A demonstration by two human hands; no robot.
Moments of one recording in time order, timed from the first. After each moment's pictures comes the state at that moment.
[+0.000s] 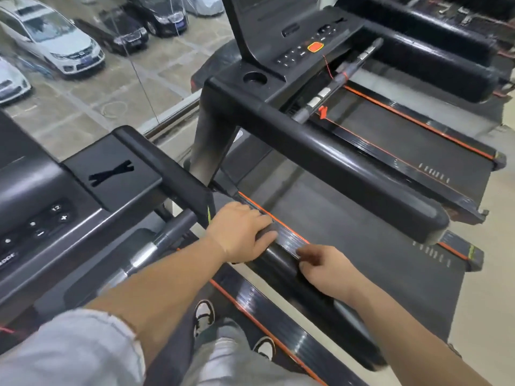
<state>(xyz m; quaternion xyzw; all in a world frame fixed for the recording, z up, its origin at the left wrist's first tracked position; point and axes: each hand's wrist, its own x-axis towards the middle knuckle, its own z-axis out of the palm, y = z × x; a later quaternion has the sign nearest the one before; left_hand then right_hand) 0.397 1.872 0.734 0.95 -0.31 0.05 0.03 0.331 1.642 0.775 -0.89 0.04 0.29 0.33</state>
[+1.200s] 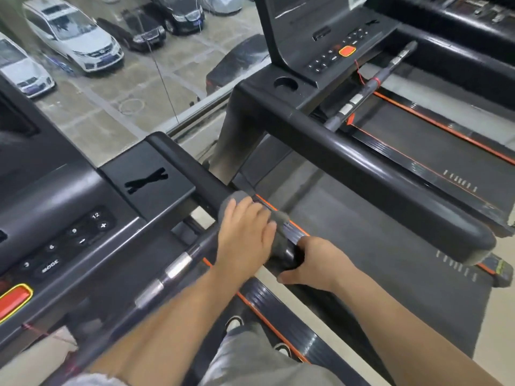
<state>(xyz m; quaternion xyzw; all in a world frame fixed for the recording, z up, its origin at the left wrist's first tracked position) 0.387 1.913 0.720 0.98 -0.09 0.10 0.11 0.380 1.730 0.777 -0.94 -0.07 0.28 0.16</state>
